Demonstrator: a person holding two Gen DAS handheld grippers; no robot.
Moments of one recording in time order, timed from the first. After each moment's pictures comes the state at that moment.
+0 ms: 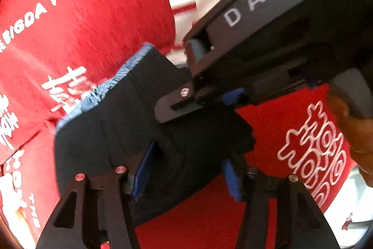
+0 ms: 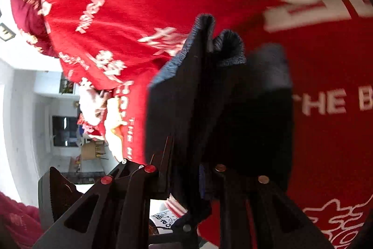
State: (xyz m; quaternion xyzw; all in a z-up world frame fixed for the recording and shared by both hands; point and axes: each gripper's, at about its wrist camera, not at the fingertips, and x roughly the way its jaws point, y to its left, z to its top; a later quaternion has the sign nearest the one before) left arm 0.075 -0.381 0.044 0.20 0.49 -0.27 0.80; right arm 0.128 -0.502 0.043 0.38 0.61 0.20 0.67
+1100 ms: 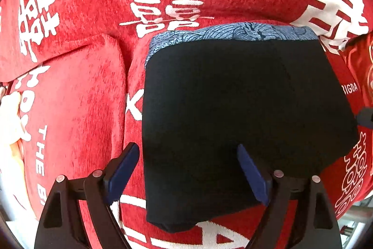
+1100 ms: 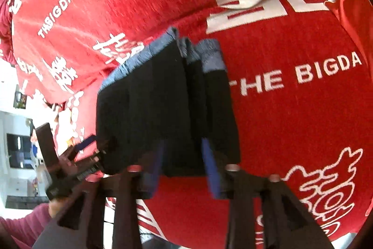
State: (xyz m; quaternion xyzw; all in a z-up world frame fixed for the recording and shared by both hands) left arm 0.142 -0.225 0.019 0.10 0.60 -0.11 0.79; right arm 0.092 -0.497 0.072 0.29 0.62 0.05 0.73
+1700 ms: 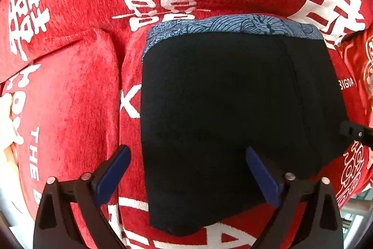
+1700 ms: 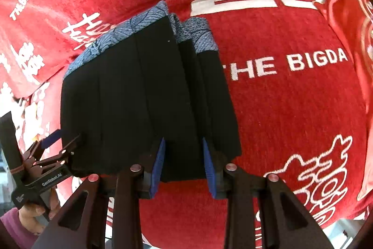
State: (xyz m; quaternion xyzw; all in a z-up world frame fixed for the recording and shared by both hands) left arm 0.153 -0.217 0.006 0.09 0.62 -0.13 0.77; right arm 0.088 -0.465 0.053 0.21 0.66 -0.04 0.72
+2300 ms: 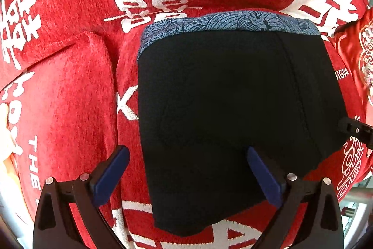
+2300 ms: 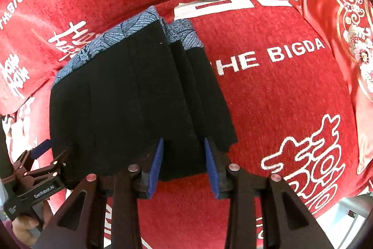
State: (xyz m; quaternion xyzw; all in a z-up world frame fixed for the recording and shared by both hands) left arm 0.153 -0.220 0.008 0.10 0.62 -0.15 0.76; right arm 0.074 -0.450 0.058 0.19 0.64 -0.11 0.74
